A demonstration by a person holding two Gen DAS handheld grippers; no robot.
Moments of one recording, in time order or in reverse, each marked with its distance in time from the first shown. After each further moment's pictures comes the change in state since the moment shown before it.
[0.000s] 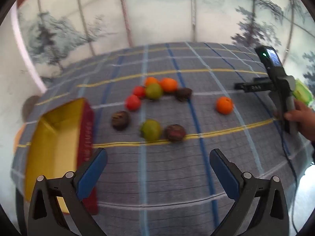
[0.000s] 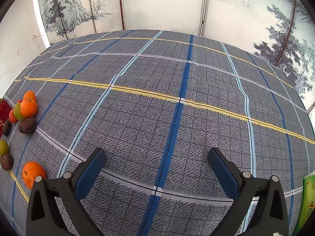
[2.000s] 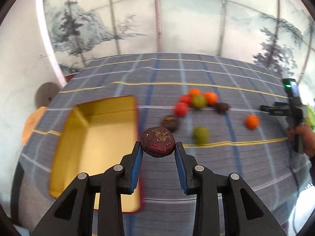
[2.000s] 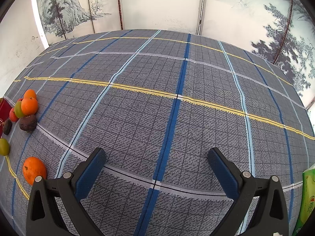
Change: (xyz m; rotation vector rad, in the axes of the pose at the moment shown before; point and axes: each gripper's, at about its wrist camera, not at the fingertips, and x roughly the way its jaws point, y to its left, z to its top) left arm -0.015 0.097 0.004 -0.154 -0.002 0.101; right arm -0.004 0.000 -0.006 0.006 0.002 -0.006
